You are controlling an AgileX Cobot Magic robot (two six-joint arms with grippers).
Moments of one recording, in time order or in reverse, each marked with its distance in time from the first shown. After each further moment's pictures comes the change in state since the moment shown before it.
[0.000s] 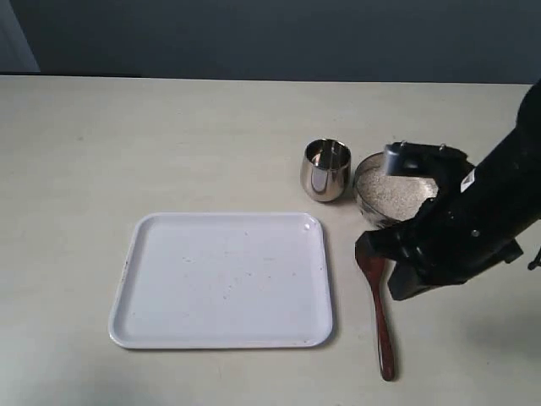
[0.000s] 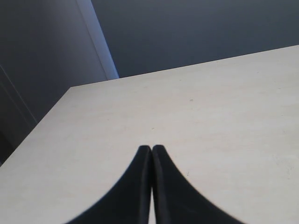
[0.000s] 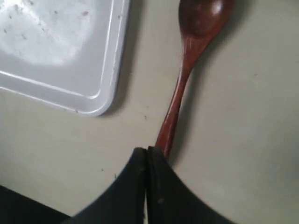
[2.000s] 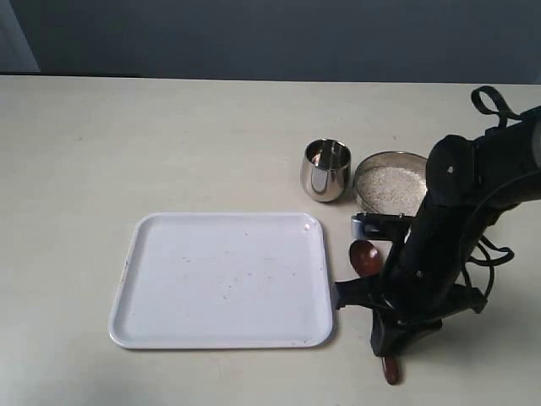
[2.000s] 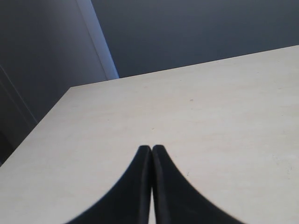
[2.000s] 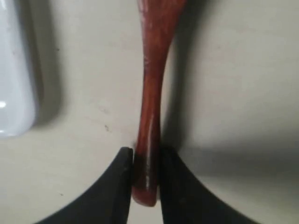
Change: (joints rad) left arm 0.000 0.000 0.000 0.000 0.000 0.000; right arm 0.053 0.353 -0.011 0.004 -0.024 0.053
